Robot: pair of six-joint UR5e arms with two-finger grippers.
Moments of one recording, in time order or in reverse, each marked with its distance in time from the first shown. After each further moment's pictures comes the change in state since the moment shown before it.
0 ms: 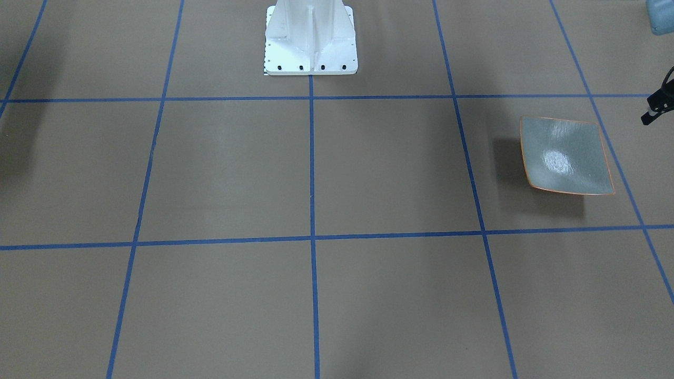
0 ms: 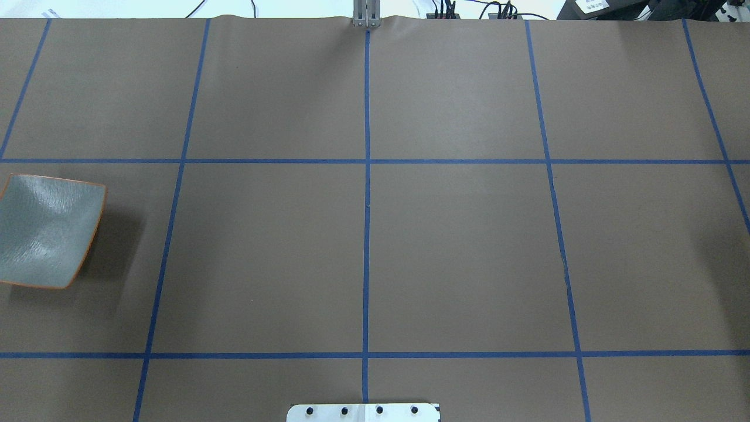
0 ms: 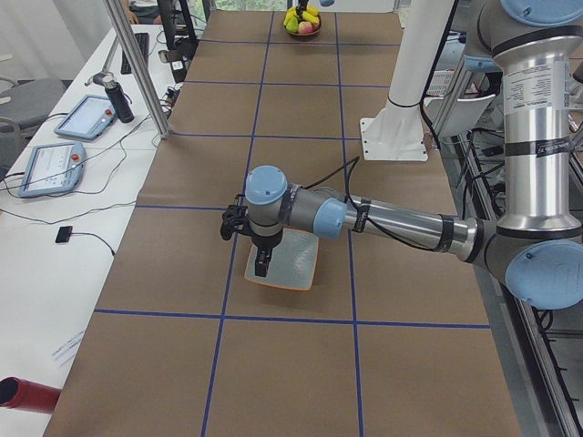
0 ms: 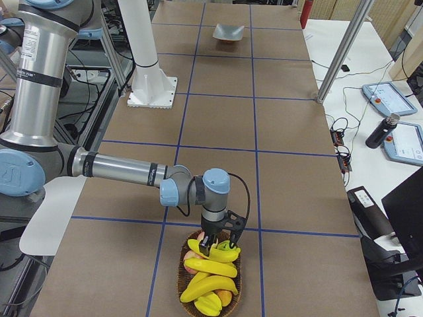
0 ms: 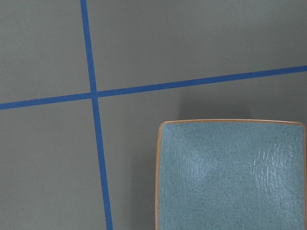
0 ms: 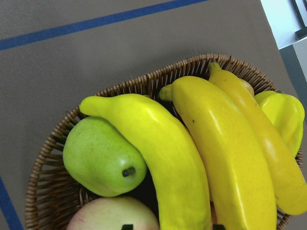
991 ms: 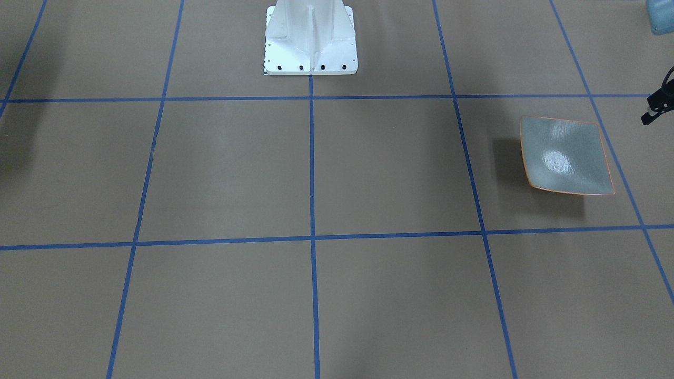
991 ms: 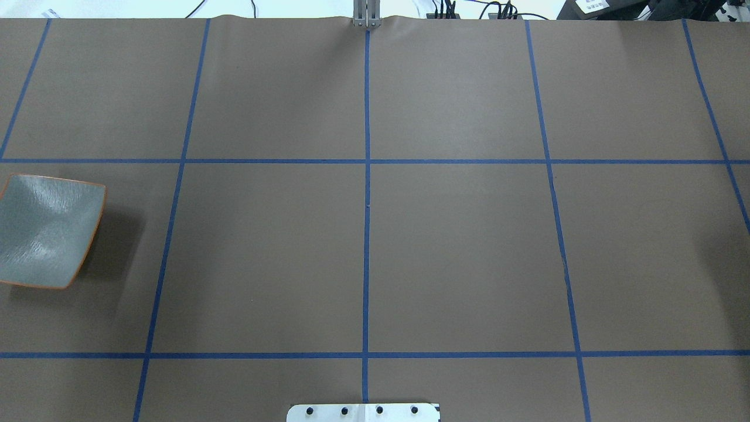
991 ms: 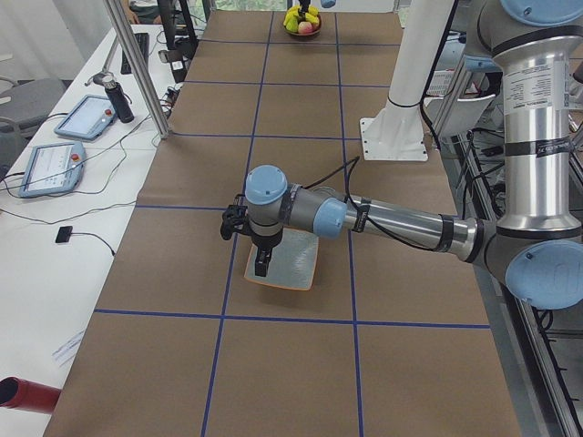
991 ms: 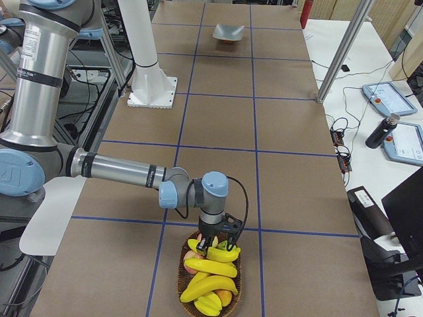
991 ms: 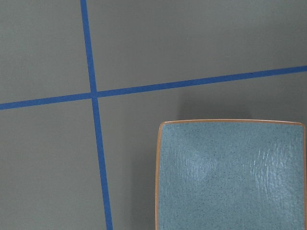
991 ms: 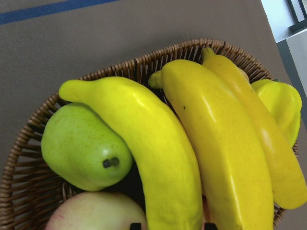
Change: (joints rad) left arm 0.000 0.000 -0.002 0.001 0.000 0.000; right arm -0.016 -0.005 -0.010 0.004 0.001 -0.001
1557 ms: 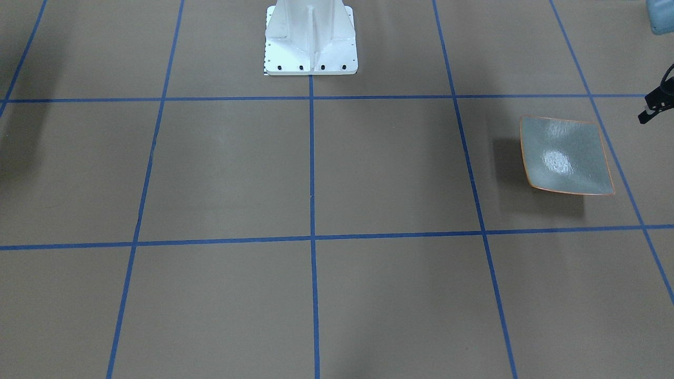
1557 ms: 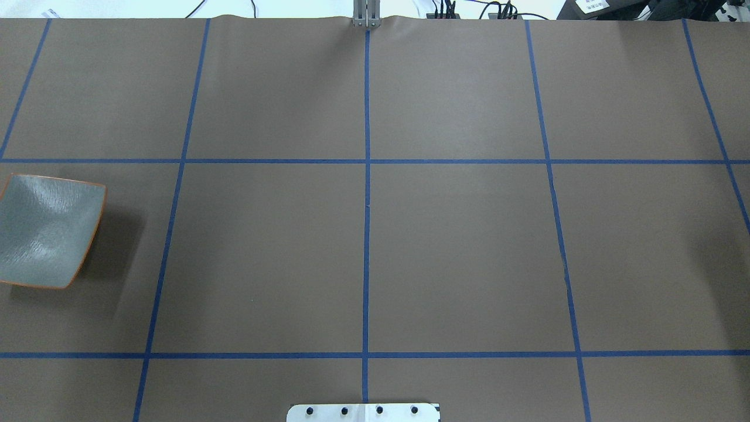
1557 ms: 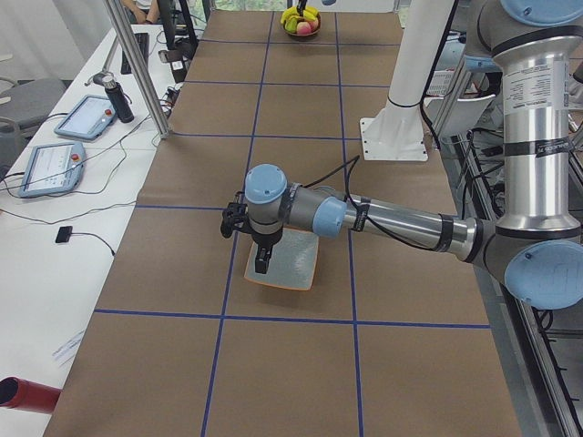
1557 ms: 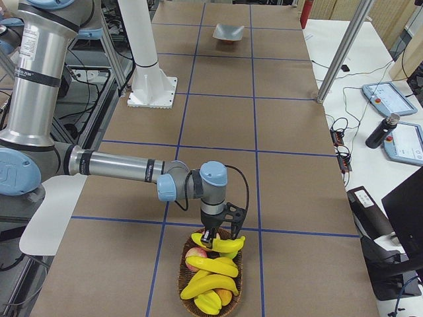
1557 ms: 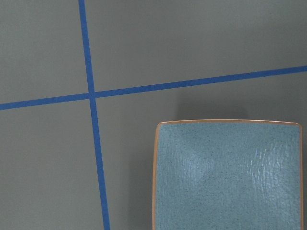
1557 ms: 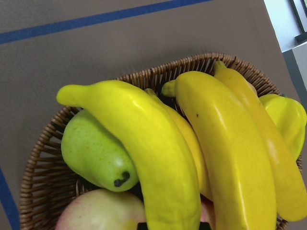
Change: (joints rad) left arm 0.000 -0.005 -0.001 0.002 -0.032 -0.002; right arm 0.019 -0.024 0.086 0.009 -0.003 -0.060
